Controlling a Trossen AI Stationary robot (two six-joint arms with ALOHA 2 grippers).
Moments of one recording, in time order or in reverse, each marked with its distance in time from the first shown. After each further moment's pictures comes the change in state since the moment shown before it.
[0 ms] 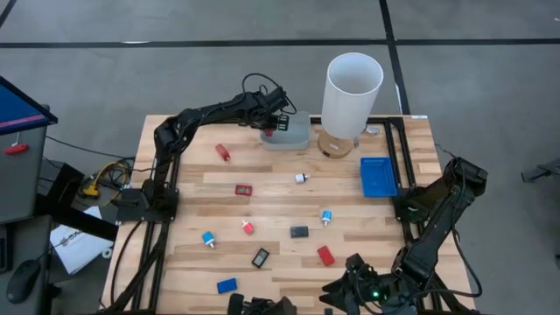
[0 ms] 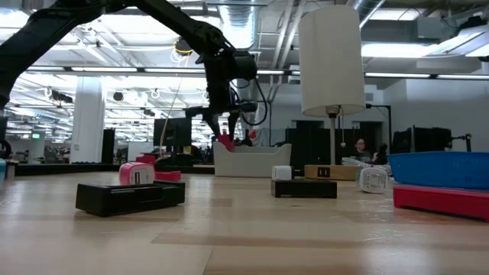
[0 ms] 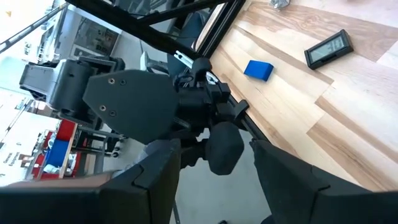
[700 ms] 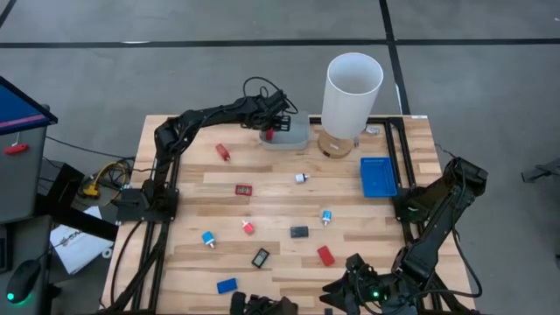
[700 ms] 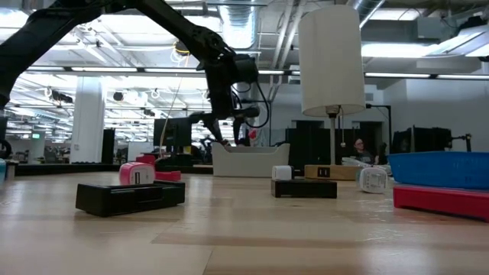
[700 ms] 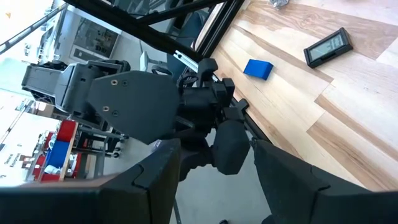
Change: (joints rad) left arm -0.001 -0.001 -0.058 0.121 -0.026 -0.016; right arm 0.001 0.000 0.000 -0.002 0.000 0.010
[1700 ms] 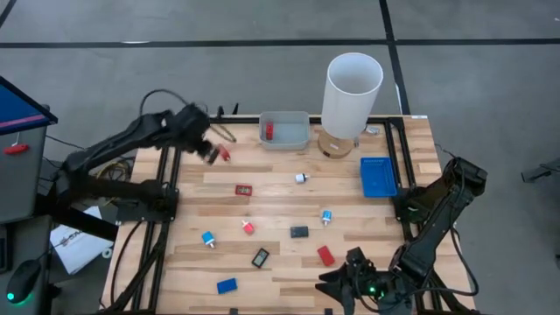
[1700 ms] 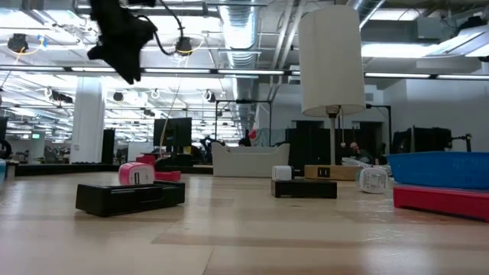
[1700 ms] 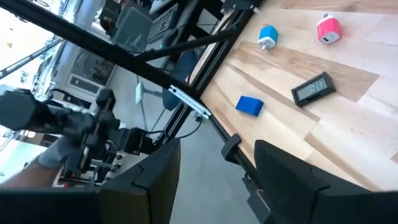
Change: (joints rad) left arm -0.016 -1.046 -0.637 -0.342 0.195 0.487; right arm -0.022 0.000 0.000 -0.004 0.124 -0.023
